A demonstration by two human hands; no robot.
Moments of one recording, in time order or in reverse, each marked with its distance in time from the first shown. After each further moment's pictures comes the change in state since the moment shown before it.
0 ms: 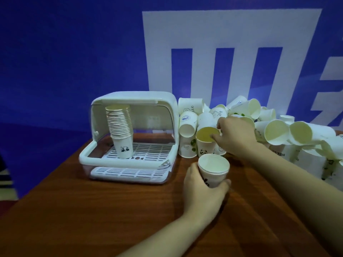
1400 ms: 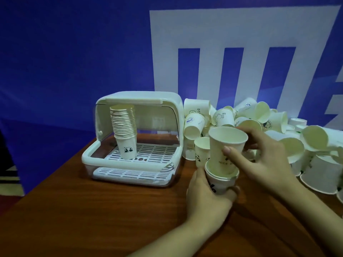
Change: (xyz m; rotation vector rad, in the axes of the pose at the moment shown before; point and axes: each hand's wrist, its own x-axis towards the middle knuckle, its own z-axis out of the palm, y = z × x) left_hand 0.001 -0.002 0.004 -0.053 -0.011 0.015; right_hand -0.078 0.016 -0.014 0.877 0.295 -0.164
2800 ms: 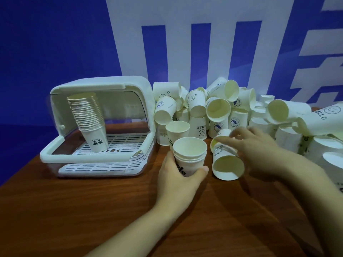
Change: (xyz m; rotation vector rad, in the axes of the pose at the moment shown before) left_hand -0.005 0.009 -0.010 0.036 -0.046 0.021; right_hand -0.012 0.033 -0.055 -0.920 -0.824 0.196
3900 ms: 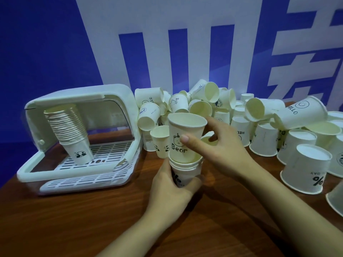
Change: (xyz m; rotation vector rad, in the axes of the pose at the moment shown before) left_hand -0.006 0.007 0.001 0.037 -0.187 0.095; right_hand -0.005 -0.046 -0.006 1.202 0.621 -0.100
